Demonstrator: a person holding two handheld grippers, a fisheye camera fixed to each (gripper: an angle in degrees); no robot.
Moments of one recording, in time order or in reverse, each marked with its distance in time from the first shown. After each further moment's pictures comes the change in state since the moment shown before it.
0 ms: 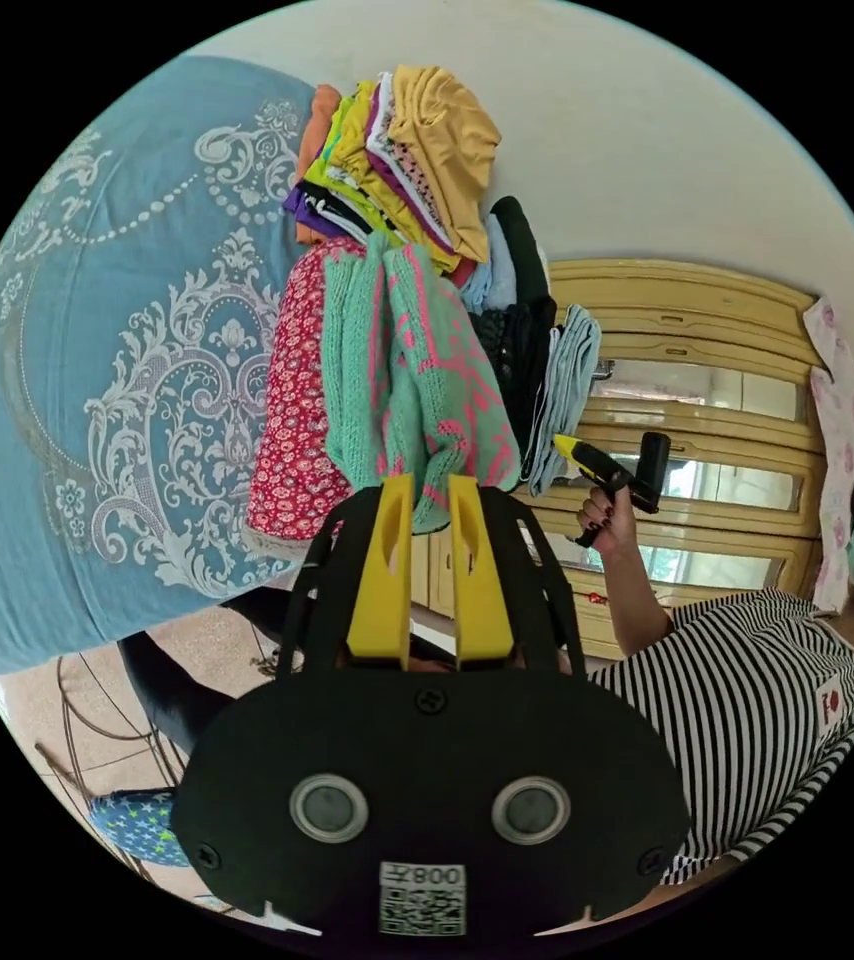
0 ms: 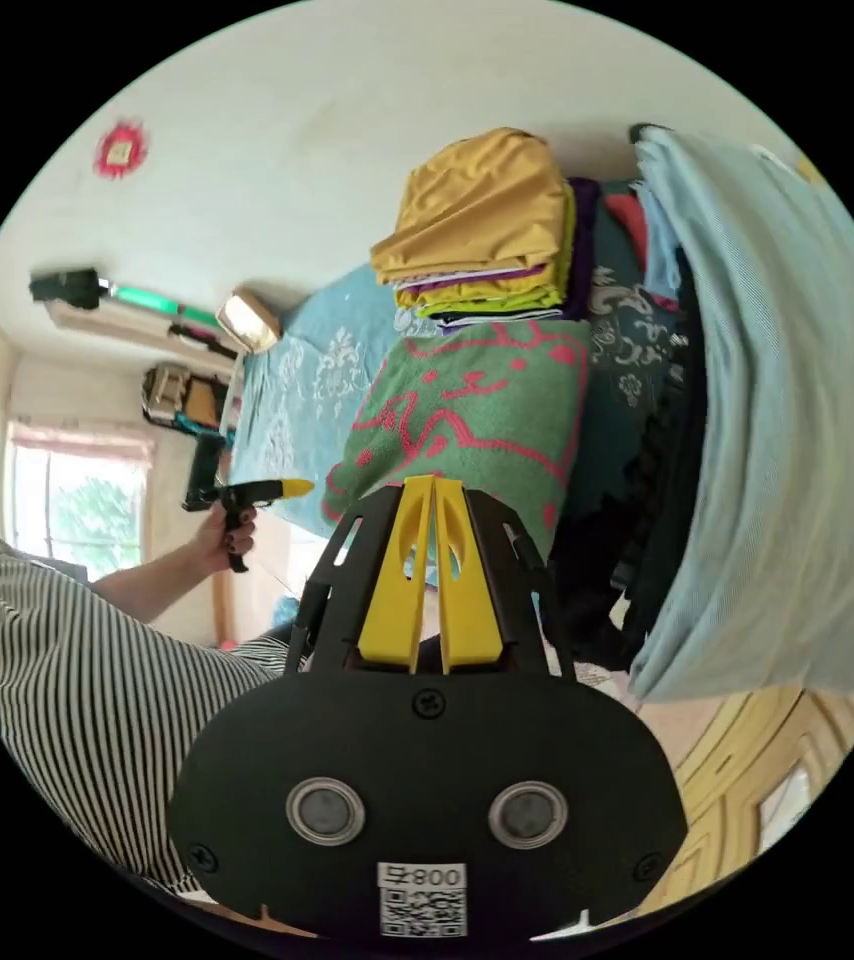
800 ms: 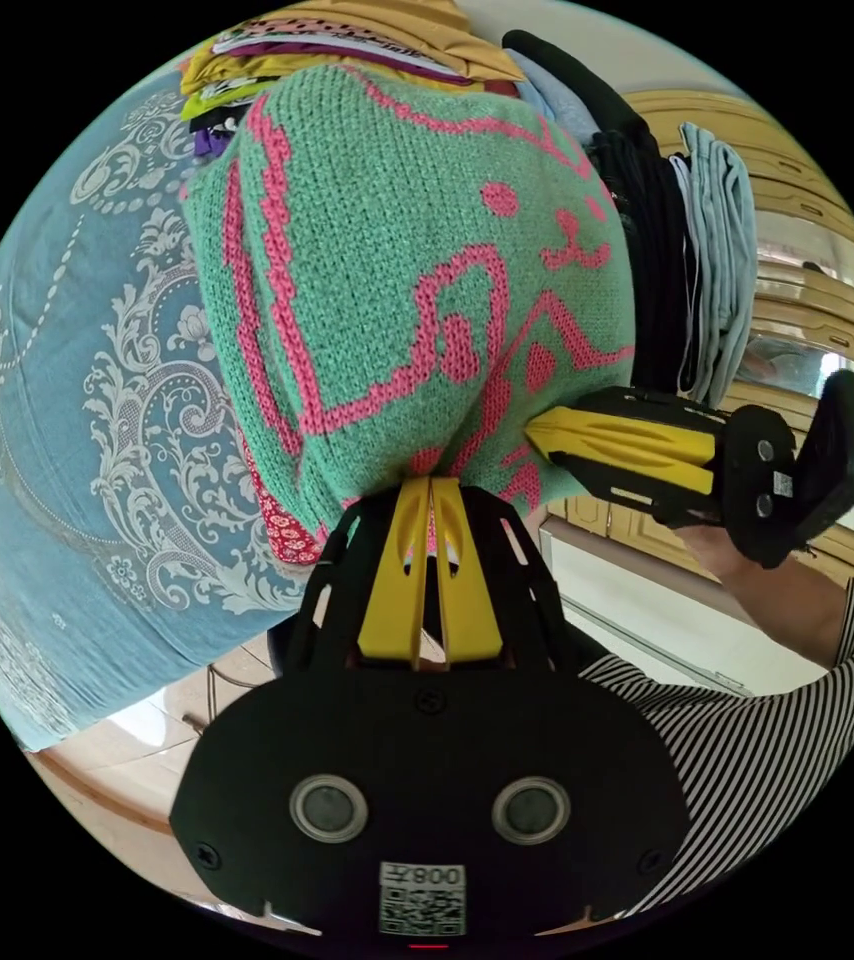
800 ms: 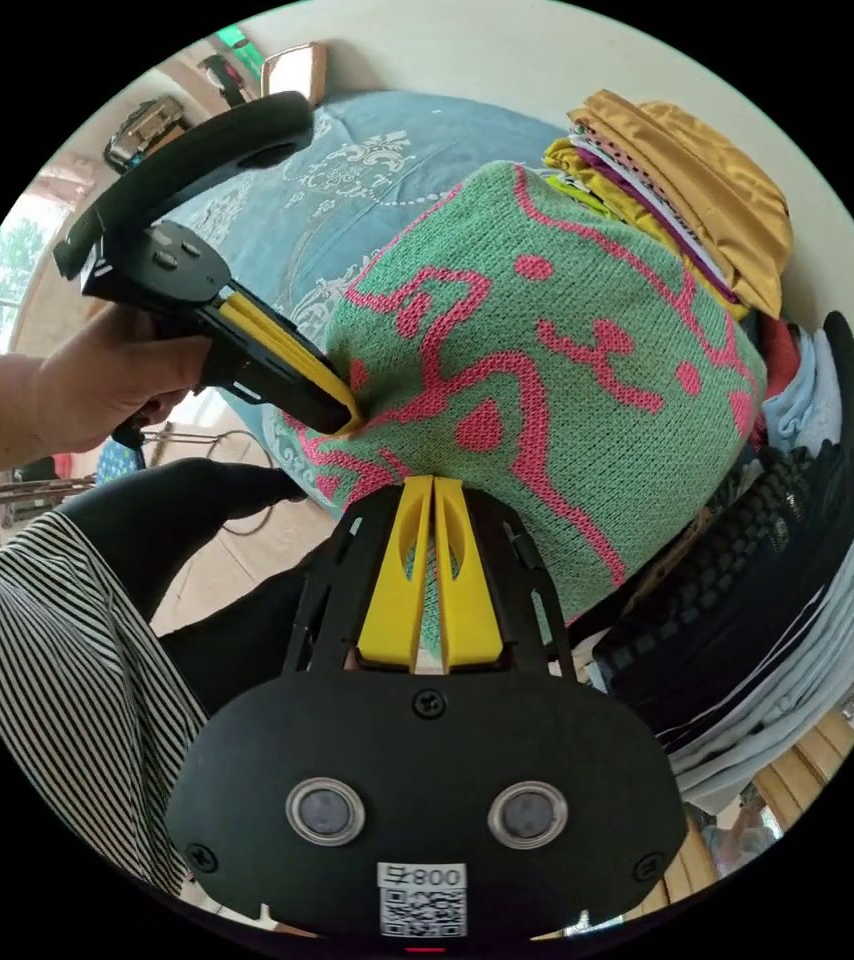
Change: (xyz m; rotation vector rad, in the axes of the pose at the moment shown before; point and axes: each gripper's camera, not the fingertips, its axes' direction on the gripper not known) left arm 0.170 -0.165 0.192 -0.380 -0.424 0.080; right arm -0.084 0.014 0.054 -0.256 0.472 -0.430
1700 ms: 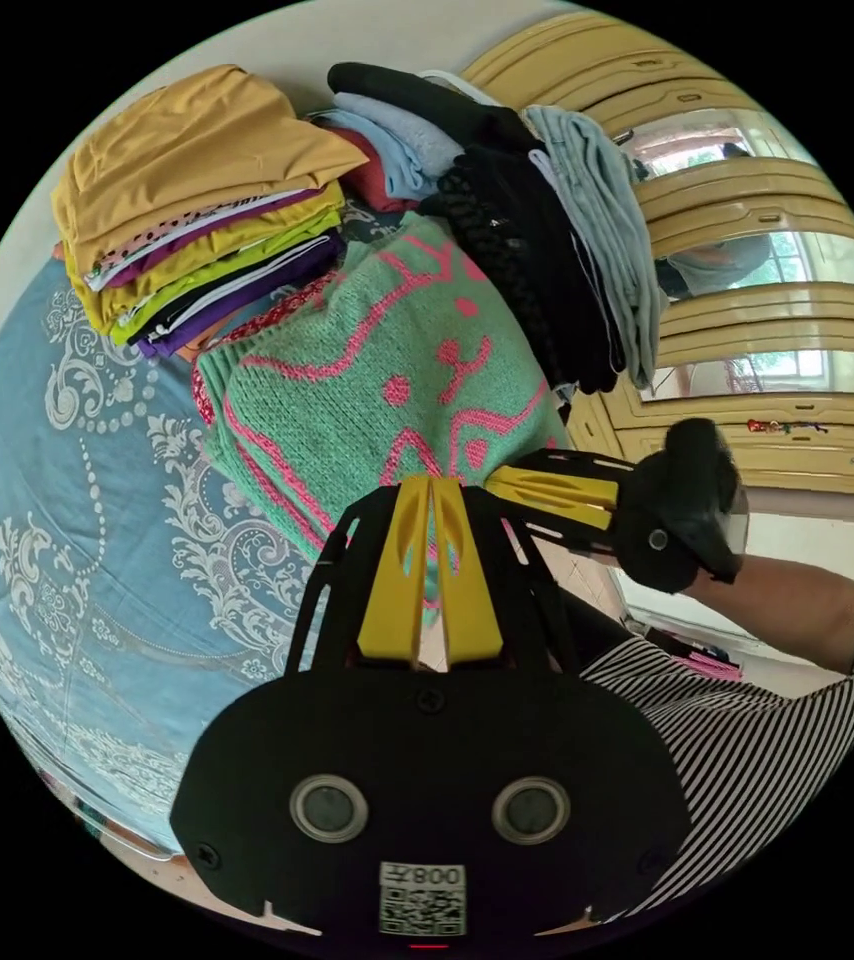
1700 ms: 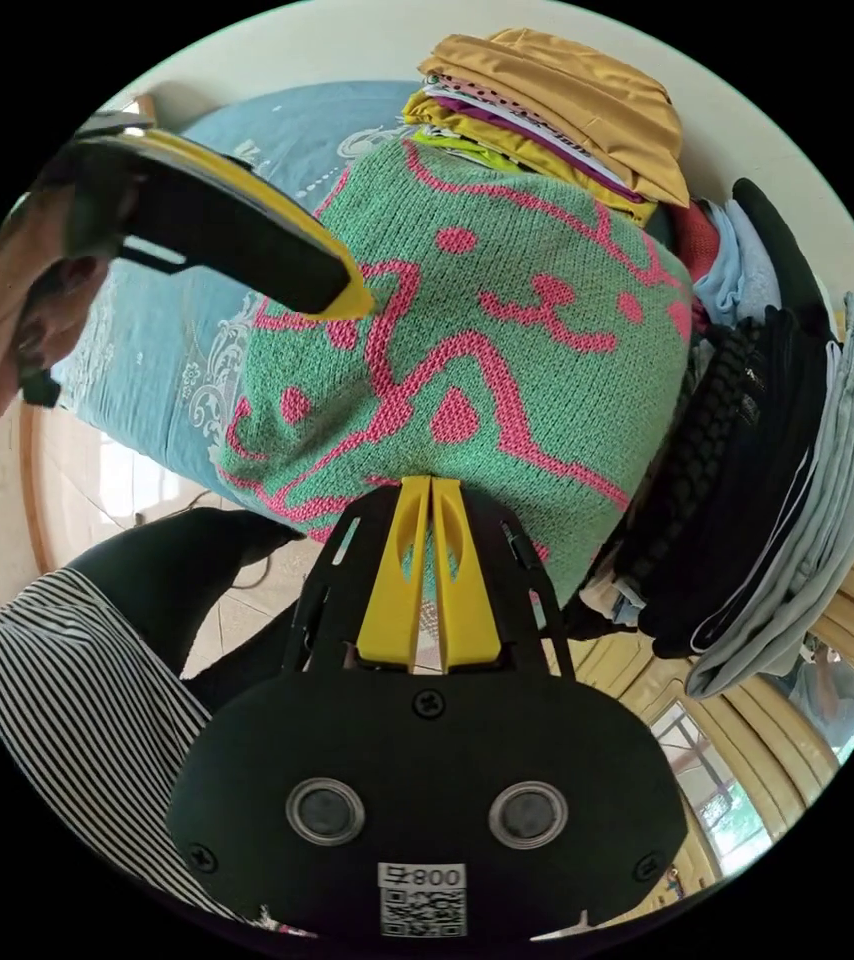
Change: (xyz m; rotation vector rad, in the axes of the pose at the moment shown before) left arm 0.086 -0.225 -0.094 -0.066 -0.147 0.323; right arm 0.216 0.073 -0.041 -0.103 -0.060 0.359
